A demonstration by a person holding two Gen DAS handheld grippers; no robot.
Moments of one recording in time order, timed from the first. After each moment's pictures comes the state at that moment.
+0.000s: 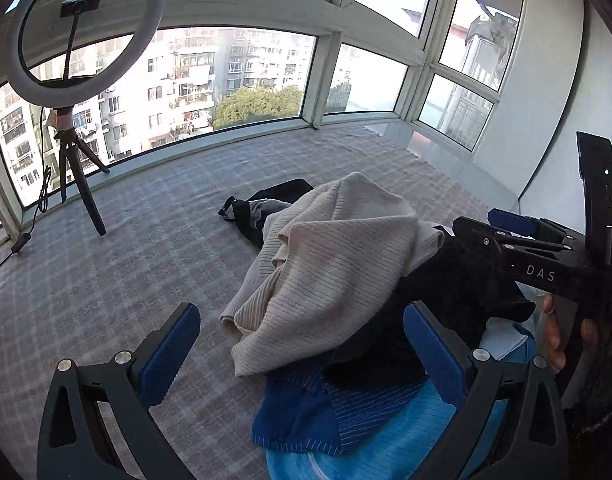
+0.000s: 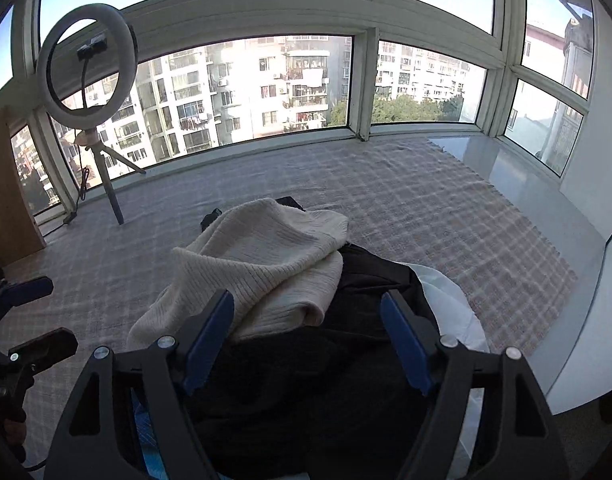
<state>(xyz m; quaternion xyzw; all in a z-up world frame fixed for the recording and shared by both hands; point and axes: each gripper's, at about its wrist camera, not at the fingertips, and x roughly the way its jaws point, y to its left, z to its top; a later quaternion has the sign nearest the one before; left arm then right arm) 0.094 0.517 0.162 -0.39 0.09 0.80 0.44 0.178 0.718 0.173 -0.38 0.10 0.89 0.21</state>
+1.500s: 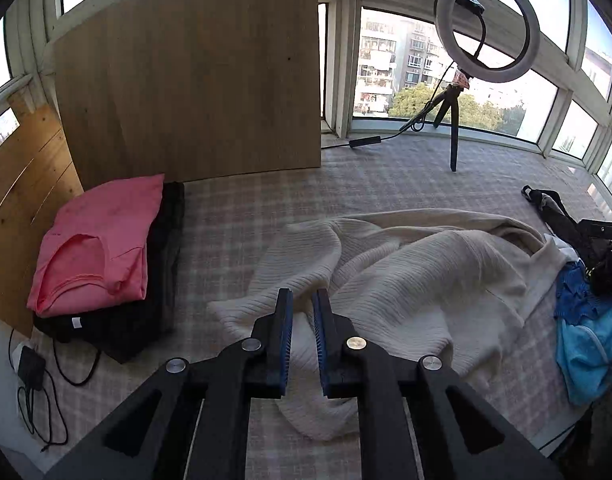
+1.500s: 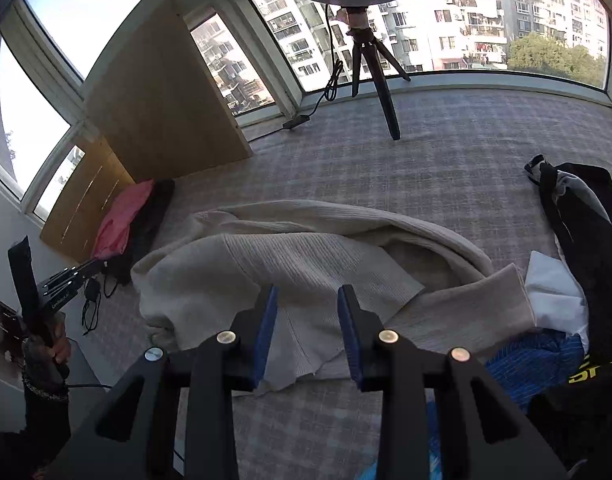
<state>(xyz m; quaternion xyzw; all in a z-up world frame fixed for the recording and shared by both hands) 0.024 0.066 0.147 -0.43 0.05 0.89 0.14 0.040 0.462 0.120 -0.48 0.14 0.85 -0.14</state>
